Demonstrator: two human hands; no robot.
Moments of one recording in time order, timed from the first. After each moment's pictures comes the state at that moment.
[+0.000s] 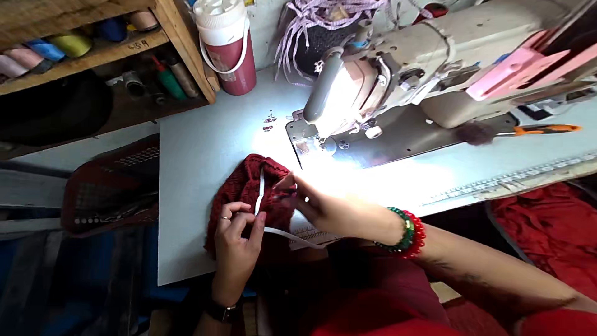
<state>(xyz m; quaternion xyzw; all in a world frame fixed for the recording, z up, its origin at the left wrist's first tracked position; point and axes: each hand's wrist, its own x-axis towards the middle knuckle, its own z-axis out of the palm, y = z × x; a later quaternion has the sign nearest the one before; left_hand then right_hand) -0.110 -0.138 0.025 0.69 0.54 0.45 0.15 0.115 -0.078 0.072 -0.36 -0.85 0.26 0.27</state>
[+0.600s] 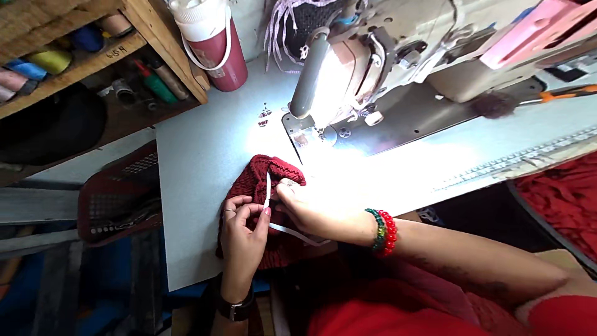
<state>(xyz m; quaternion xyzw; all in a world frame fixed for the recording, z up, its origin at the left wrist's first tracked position) -0.099 -0.127 0.035 0.65 0.63 0.36 0.23 0.092 -0.087 0.042 -0.39 -0.87 0.19 0.22</state>
